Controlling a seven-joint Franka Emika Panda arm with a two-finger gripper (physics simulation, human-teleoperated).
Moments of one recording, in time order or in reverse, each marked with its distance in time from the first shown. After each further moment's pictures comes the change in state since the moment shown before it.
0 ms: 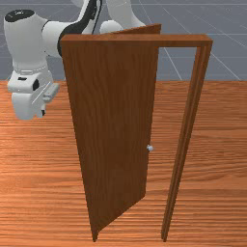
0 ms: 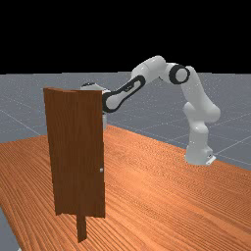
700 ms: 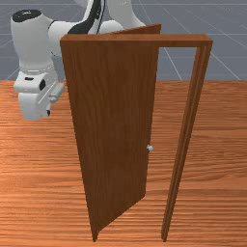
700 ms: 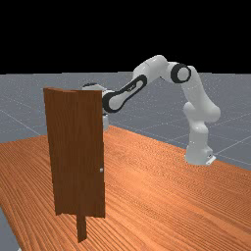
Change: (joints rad) arm 0.021 -0.020 0.004 -0.032 -0.006 0.011 0.025
